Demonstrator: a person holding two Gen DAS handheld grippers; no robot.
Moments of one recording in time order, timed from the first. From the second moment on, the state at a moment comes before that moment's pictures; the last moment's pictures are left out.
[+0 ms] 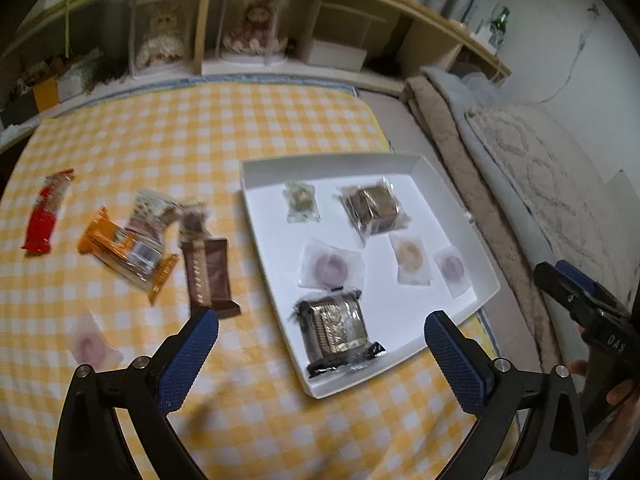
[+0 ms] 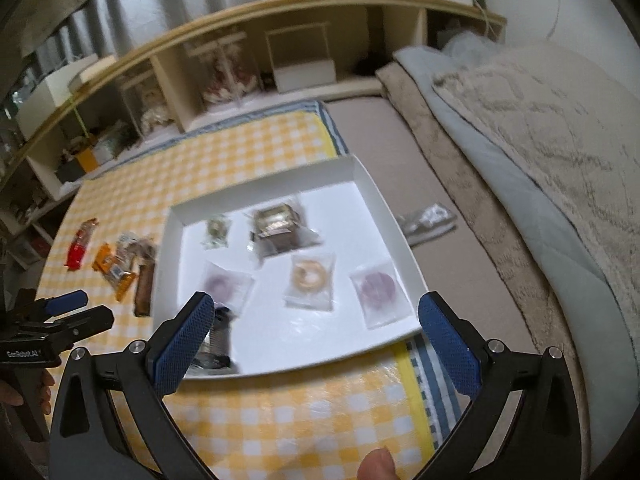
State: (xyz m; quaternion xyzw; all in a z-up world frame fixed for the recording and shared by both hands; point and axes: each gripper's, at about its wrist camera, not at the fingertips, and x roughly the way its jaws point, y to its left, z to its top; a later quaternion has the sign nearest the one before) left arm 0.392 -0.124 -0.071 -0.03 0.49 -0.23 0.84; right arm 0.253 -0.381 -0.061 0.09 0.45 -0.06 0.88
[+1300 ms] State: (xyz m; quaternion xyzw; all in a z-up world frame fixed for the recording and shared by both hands) left arm 0.417 0.107 -0.124 -0.26 0.59 -0.06 0.76; right arm 0.366 -0.174 -0.132 0.09 0.53 0.11 0.84
